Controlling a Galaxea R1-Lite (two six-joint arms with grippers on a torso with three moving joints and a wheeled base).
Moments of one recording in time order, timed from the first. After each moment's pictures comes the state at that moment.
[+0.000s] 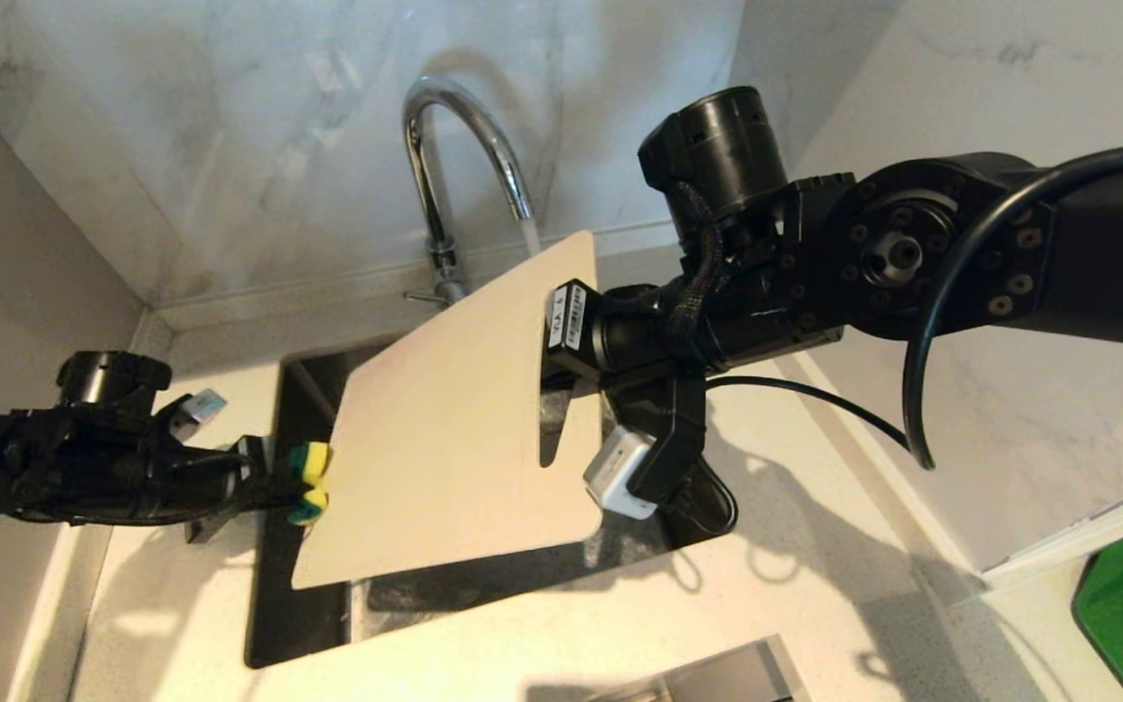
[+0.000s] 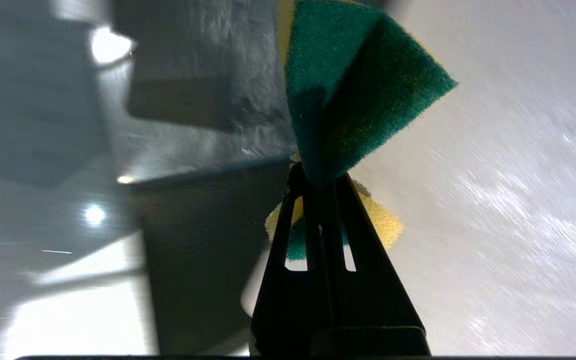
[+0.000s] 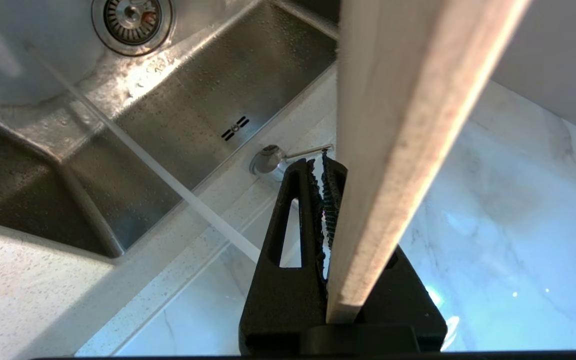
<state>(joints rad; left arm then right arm) 0.00 1.86 -0.97 -0.11 -0.53 -0.52 0.62 1.86 -1.73 0.39 0.29 -2.47</state>
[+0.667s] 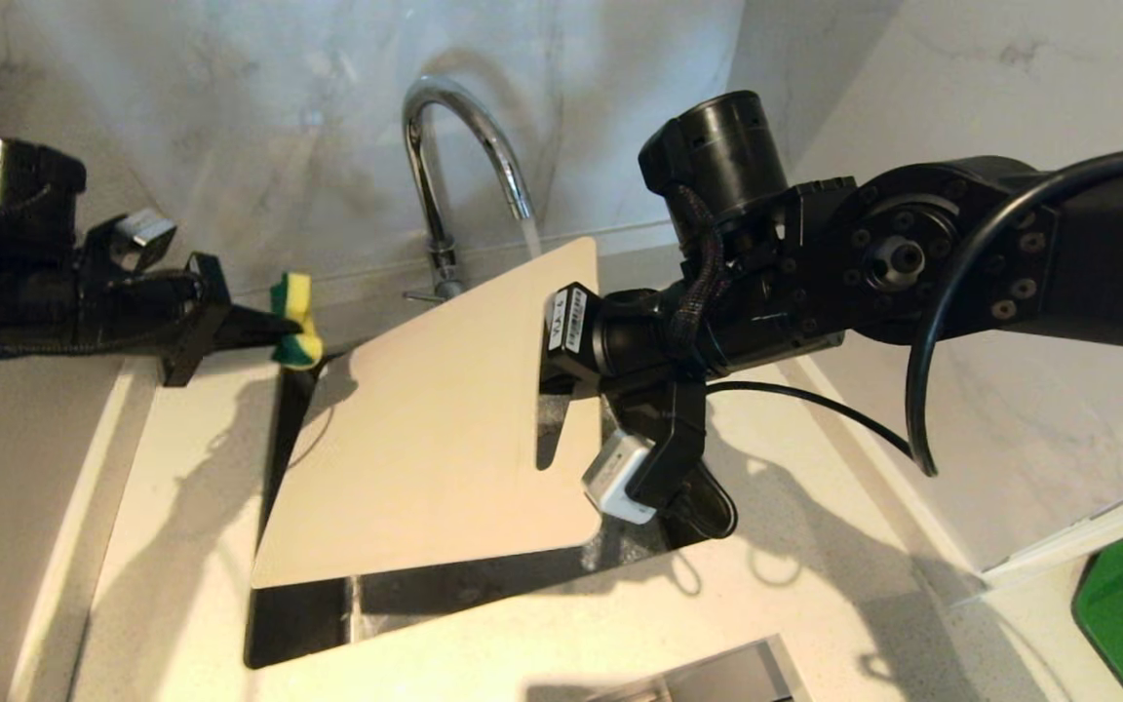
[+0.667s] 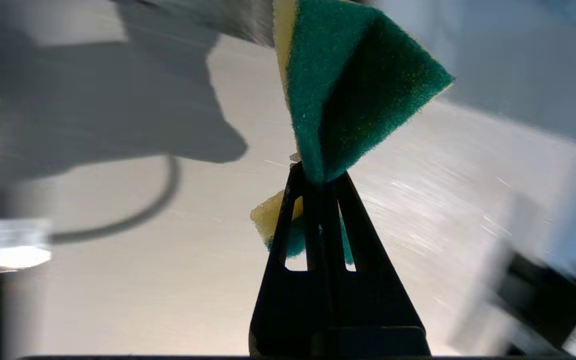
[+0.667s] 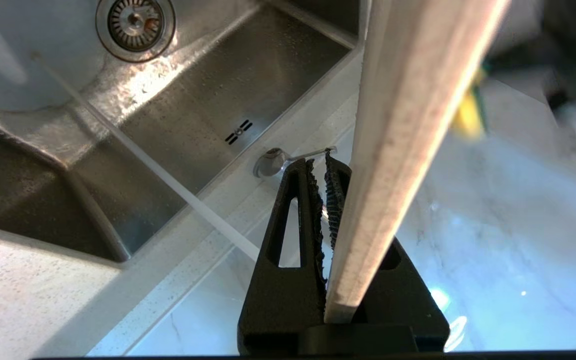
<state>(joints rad) -0.10 1.72 -1.47 0.23 -0.53 -0.64 0.61 1.86 -1.72 0.39 0.29 -2.45</state>
